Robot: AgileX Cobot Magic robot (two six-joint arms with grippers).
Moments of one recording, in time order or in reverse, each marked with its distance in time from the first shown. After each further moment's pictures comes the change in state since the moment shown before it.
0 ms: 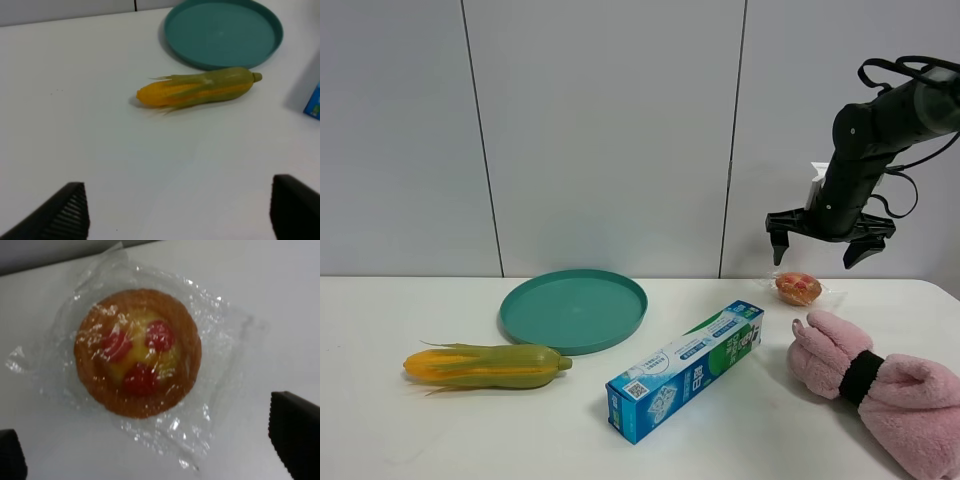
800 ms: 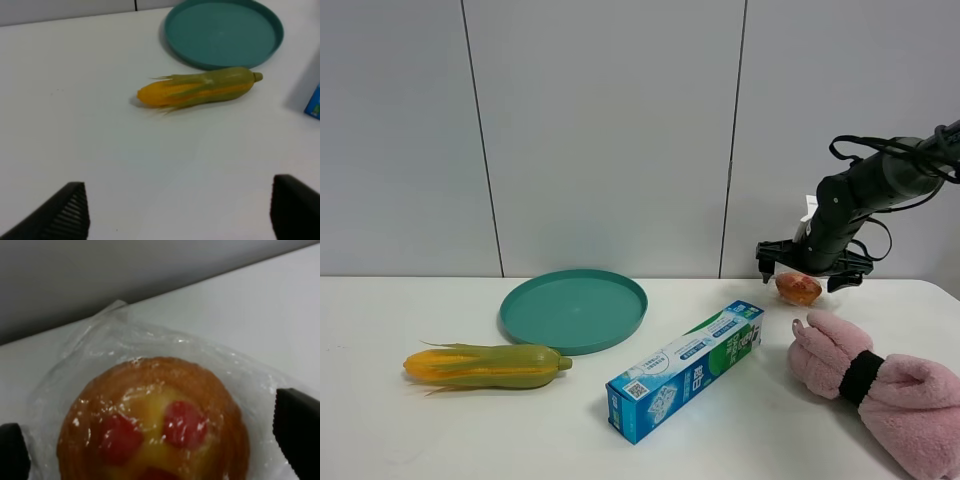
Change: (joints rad) left arm 0.000 0.000 0.000 0.000 0.000 0.000; right arm -0.010 0.153 0.016 -0.157 -0.304 0.248
